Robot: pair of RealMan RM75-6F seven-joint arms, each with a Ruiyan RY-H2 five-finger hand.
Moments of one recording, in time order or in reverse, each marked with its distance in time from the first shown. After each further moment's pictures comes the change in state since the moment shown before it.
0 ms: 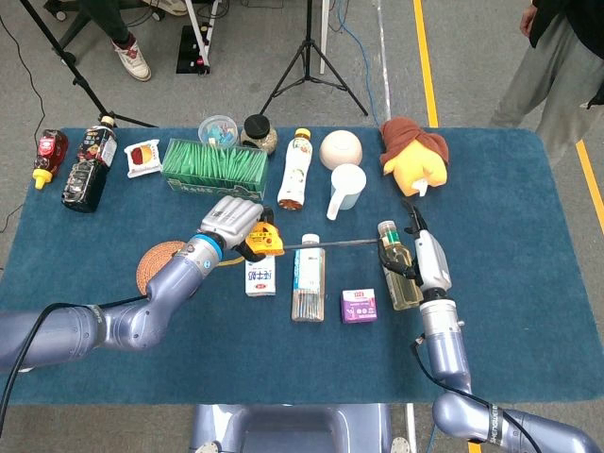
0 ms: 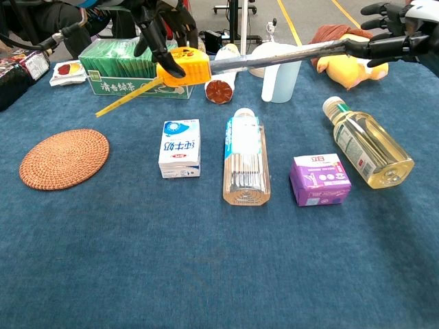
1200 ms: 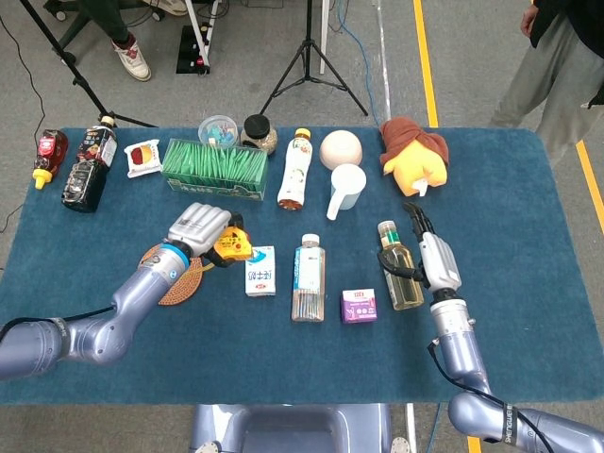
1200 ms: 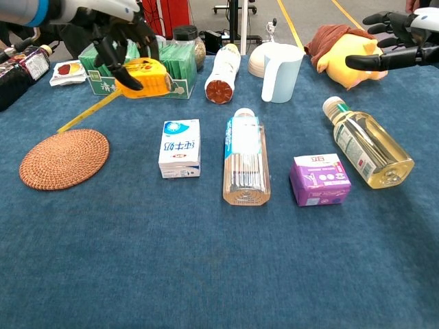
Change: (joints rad) left arm 0.169 0.049 0.042 -0.053 0.207 0.063 -0.056; right arm 0.008 0.077 -0.076 0.059 -0.077 -0.069 0.003
